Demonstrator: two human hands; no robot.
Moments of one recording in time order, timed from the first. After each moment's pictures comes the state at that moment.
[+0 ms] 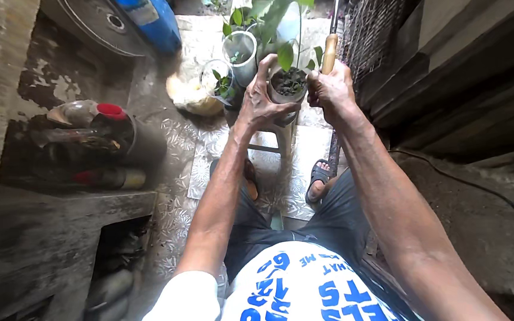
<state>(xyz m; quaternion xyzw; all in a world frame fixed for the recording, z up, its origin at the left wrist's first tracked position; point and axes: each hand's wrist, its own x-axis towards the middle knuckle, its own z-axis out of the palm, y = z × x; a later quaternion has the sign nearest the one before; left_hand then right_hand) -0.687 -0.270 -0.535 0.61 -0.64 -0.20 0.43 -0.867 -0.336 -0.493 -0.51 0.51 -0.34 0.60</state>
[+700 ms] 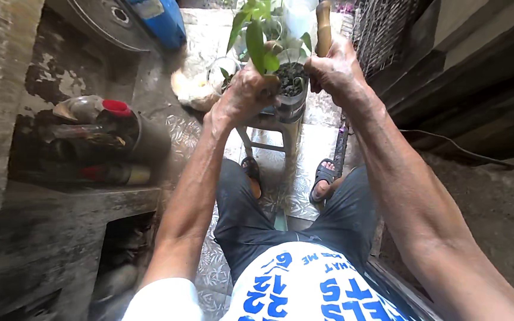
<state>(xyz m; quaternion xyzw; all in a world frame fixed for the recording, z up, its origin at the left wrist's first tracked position) -0.636 -0.257 -0.478 0.53 -0.80 -0.13 0.25 -0.844 -0.366 -0.479 -0.65 0.44 -0.28 0.55</state>
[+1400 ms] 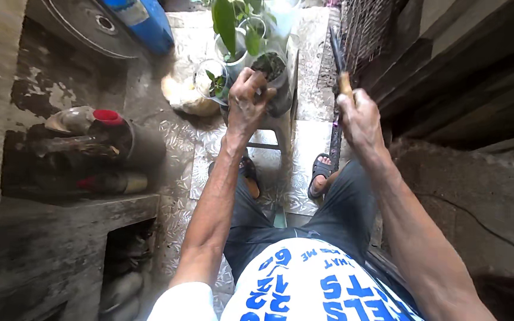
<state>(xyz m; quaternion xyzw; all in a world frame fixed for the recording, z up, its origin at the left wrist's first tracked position) -0.681 -0.252 -0.521 0.62 -0.67 -0.05 0.41 -0.946 -0.288 -0.507 -0.66 0.59 -0.23 0.41</state>
